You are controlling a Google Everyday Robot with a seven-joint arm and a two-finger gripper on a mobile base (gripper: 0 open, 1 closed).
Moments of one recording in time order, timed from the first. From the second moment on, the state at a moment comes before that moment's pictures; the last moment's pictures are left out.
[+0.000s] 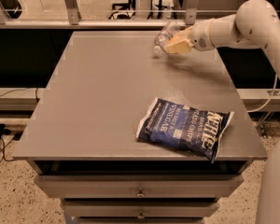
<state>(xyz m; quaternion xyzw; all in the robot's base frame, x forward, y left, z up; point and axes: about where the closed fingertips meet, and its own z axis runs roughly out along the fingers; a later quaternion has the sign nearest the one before) 0.778 -0.157 0.887 -0.43 0.74 0.16 0.50</state>
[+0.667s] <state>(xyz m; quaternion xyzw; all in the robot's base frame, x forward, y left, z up) 0.772 -0.146 0.879 -0.43 0.74 0.17 0.49</state>
